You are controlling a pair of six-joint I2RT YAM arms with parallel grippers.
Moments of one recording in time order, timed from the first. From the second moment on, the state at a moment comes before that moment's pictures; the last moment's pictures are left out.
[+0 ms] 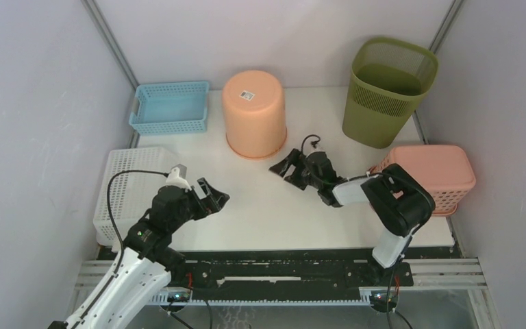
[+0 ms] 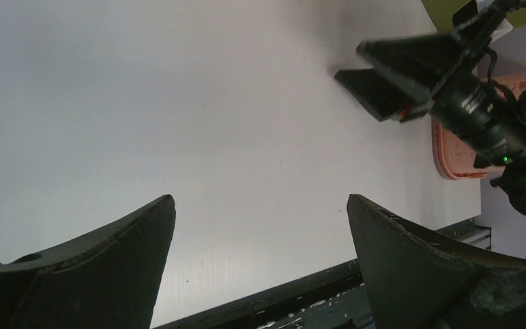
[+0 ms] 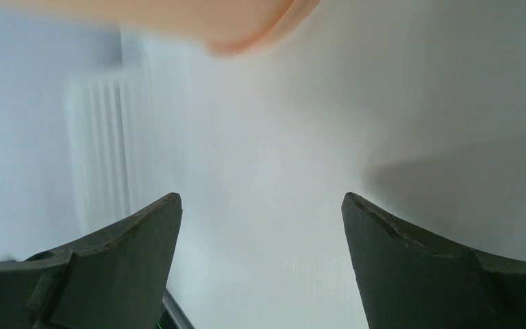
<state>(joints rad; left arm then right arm) -0.47 0.46 0.46 -0.53 0.00 -0.77 0.54 1.77 0.65 0.65 -0.15 1.11</state>
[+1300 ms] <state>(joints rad) -0.47 0.67 0.37 -0.34 -0.01 -0.78 1.11 1.26 0.43 0.24 0.05 0.72</state>
